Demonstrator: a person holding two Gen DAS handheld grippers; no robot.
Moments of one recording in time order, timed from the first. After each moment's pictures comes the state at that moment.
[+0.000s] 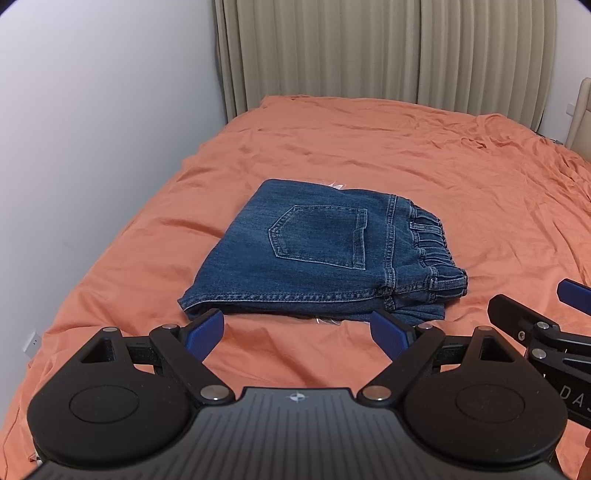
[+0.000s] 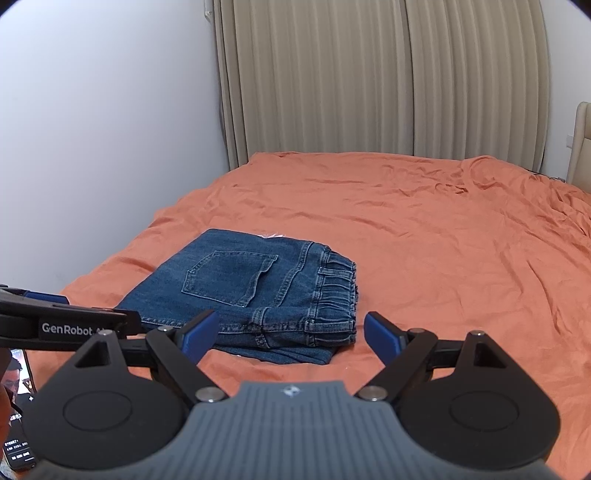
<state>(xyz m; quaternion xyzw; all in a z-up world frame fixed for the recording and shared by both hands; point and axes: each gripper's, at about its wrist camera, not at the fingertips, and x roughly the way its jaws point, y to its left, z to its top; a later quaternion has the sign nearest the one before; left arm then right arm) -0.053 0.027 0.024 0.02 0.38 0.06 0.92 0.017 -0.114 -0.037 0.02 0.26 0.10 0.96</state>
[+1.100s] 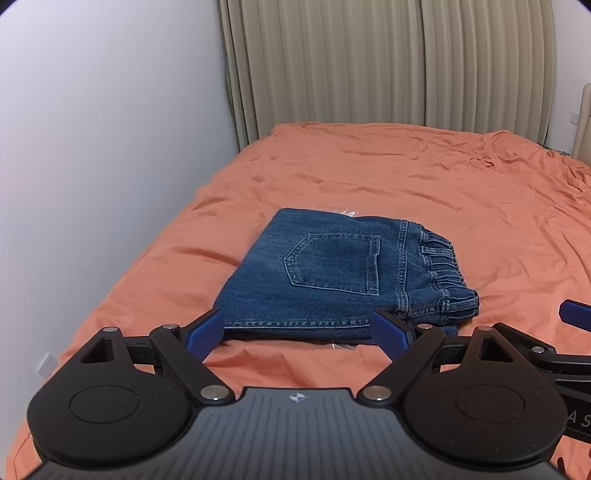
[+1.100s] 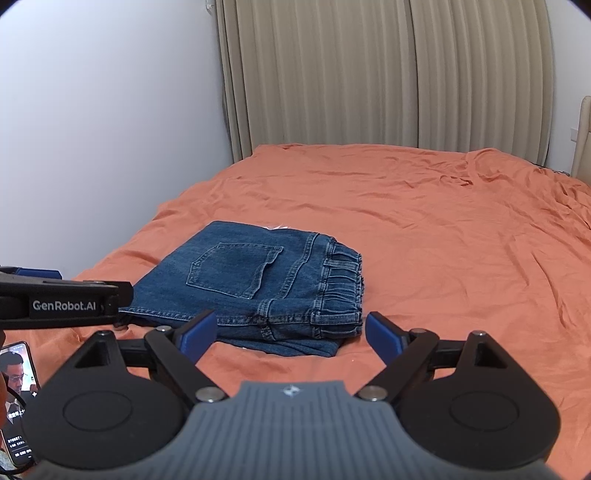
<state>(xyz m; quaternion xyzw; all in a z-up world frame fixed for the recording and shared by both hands) -0.057 0.036 0.033 0.04 0.33 0.07 0.94 0.017 -0.116 -0.042 0.03 0.27 0.10 0.96</state>
